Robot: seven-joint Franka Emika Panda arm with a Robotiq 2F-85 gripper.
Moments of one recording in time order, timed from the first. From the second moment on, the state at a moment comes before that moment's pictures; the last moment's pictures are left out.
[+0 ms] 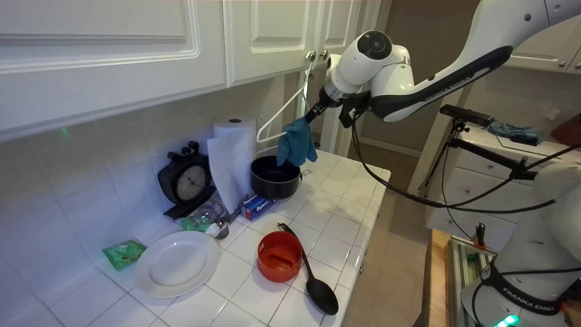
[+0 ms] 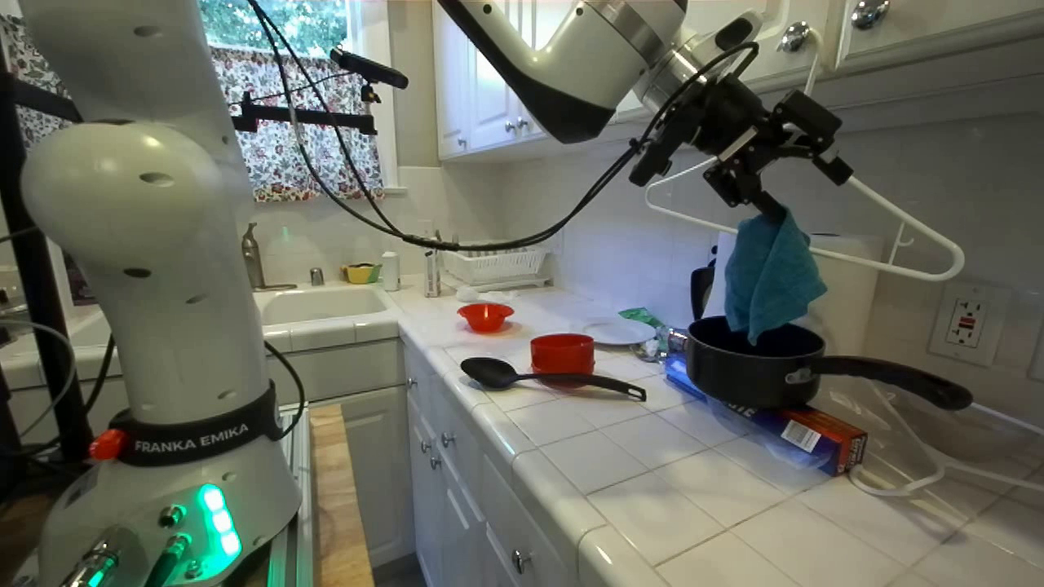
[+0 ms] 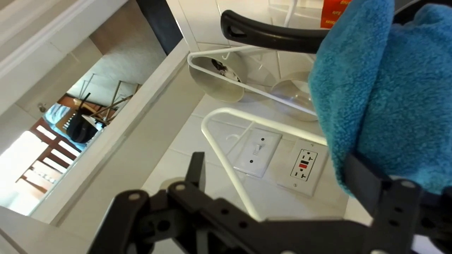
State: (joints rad) arm -0.05 -0.10 -0.20 -2.25 -1.19 2.70 0.83
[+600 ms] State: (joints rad) arm -0.05 -0.12 -0.18 -2.28 -1.14 2.64 0.78
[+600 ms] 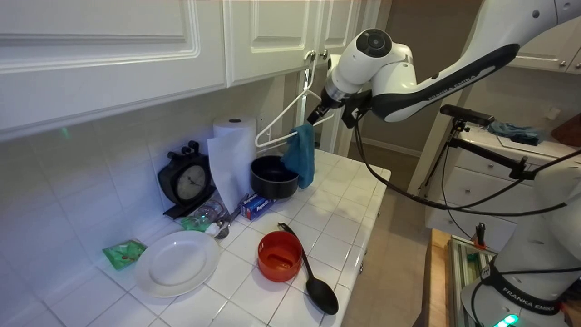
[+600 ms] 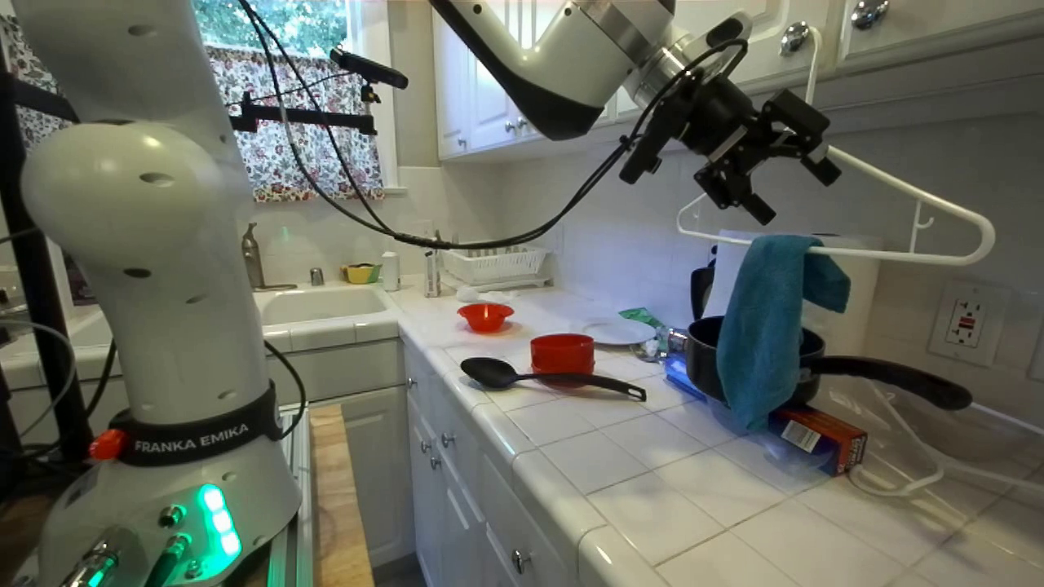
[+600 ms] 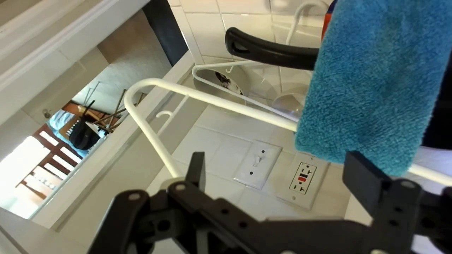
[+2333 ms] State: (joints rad) arm -0.09 -0.56 -0.09 -2.51 -0.31 2.09 0.15
